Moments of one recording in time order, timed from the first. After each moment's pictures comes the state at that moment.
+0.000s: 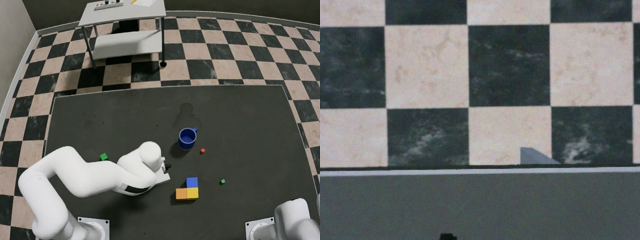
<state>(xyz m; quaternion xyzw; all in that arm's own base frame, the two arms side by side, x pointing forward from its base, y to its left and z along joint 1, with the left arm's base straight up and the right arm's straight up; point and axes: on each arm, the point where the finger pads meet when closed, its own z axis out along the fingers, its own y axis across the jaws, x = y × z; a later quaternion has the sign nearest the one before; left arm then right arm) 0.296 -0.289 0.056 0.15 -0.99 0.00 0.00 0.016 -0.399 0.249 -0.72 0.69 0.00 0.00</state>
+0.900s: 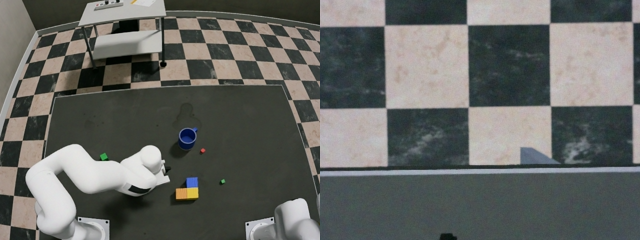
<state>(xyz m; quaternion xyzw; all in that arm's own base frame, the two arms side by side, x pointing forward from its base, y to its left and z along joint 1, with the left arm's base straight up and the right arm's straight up) 0.297 -0.289 0.026 0.15 -0.99 0.00 0.00 0.016 -0.399 0.249 -0.72 0.69 0.00 0.00</state>
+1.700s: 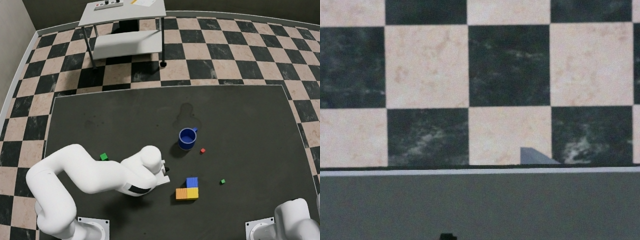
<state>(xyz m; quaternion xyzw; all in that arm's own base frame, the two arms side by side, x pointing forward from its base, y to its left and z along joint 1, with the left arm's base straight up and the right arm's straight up) 0.297 -0.289 0.024 0.15 -0.99 0.00 0.00 0.016 -0.399 0.249 -0.72 0.69 0.00 0.00</state>
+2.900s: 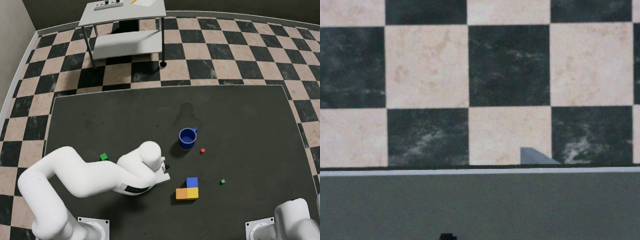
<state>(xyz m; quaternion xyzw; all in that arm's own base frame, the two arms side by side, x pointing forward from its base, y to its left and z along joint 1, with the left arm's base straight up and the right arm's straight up) 0.297 -0.289 0.060 0.15 -0.99 0.00 0.00 0.016 -0.399 0.249 -0.72 0.69 0.00 0.00</state>
